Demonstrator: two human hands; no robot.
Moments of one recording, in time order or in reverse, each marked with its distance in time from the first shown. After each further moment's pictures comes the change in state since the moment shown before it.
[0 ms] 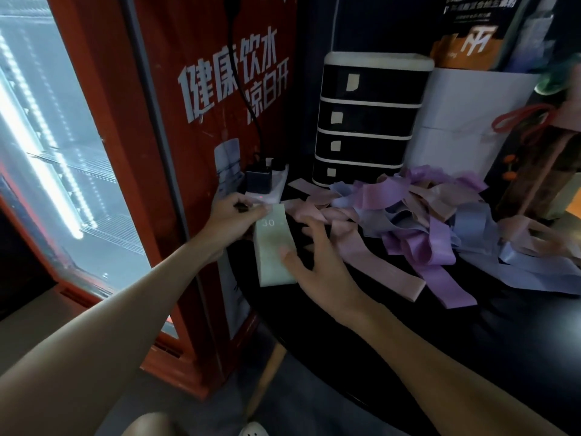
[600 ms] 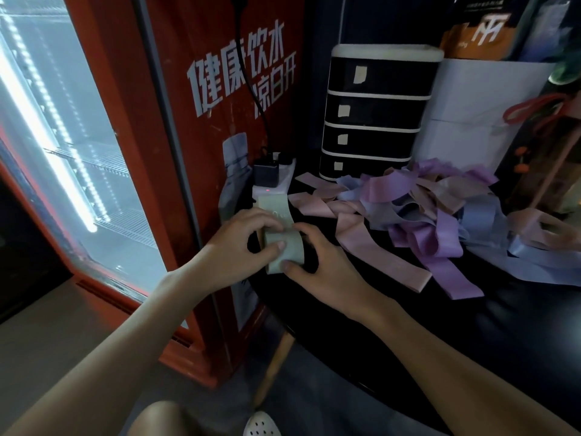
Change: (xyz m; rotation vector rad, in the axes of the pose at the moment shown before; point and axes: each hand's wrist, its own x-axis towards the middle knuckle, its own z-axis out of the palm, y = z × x) left_hand -0.072 -0.003 -0.018 0.483 -0.242 0.551; right_hand -0.005 0.008 -0.005 -0.152 -0.095 -0.142
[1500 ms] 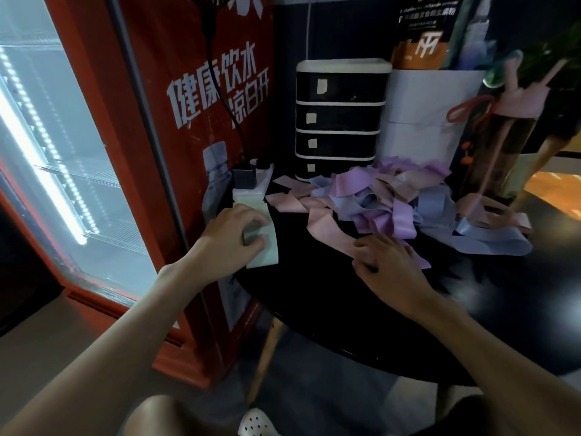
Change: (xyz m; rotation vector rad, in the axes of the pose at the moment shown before) left_hand -0.008 0.041 0.004 0.209 -0.020 -0.027; right_hand -0.078 0.050 -0.092 -0.581 0.189 0.099
